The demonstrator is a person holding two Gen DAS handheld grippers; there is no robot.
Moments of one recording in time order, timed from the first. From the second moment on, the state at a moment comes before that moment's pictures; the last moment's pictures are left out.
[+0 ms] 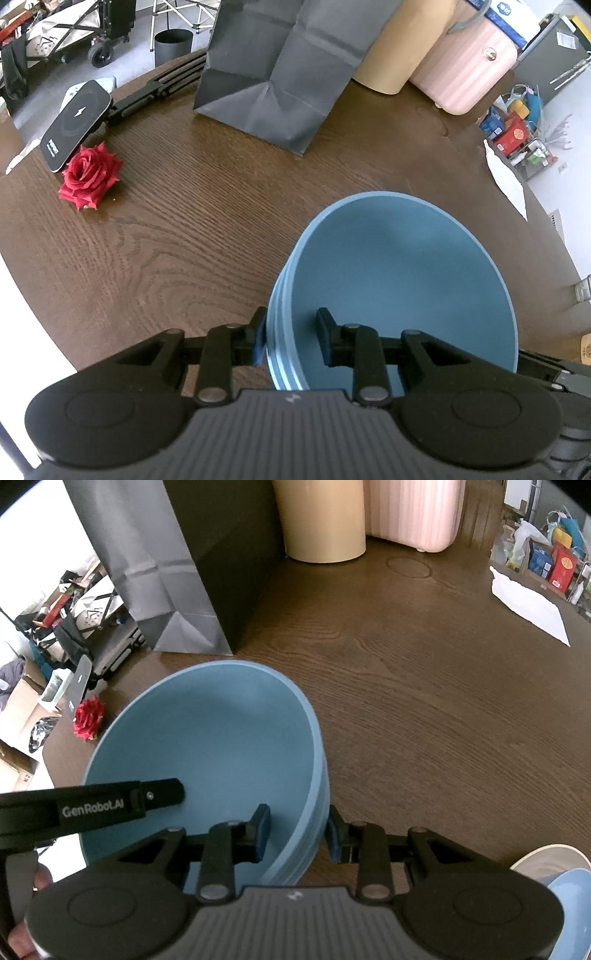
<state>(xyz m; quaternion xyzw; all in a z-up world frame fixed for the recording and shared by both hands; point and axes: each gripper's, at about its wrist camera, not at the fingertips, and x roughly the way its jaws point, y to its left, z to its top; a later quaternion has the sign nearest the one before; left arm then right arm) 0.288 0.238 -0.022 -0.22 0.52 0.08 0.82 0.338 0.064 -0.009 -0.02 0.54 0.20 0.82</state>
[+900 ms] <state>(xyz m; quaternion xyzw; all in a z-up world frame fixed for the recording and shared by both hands) 0.258 0.225 0.005 -0.21 0.50 0.07 0.84 0.303 0.046 0.016 -0.01 0.52 0.20 0.83</state>
